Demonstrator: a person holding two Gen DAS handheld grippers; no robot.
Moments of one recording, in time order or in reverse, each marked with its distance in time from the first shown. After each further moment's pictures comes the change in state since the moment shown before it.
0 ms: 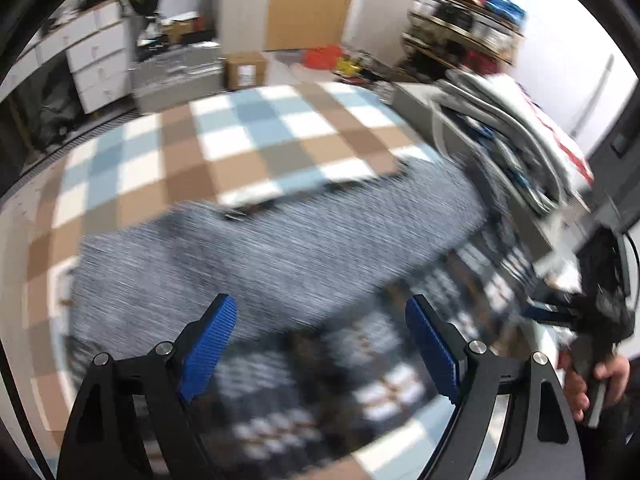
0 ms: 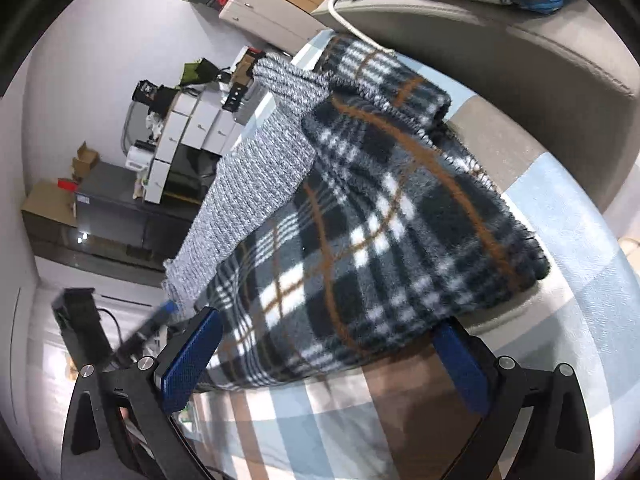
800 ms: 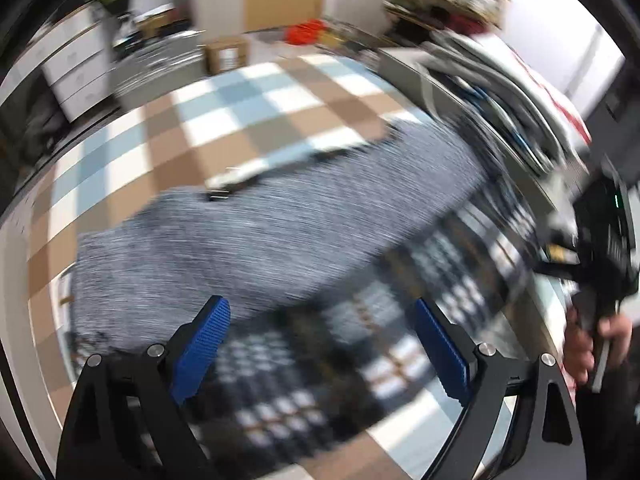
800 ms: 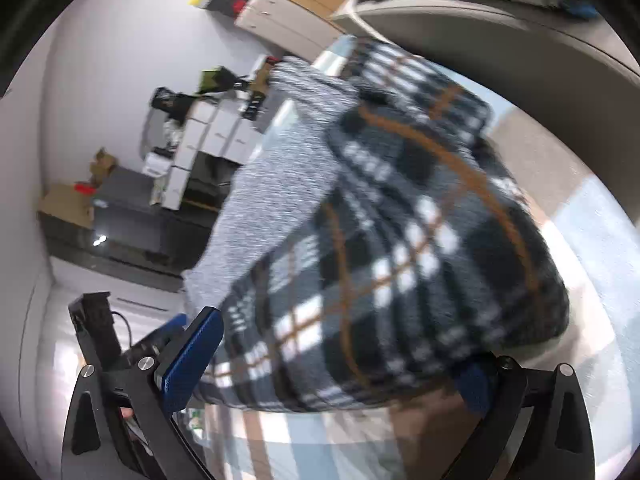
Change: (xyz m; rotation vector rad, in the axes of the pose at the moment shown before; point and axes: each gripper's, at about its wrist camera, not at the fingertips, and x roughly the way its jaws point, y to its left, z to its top) left arm 0.008 -0.030 -0.013 0.153 0.123 -0.041; right arm 0.010 0.003 0.008 -0.022 -0.058 0.106
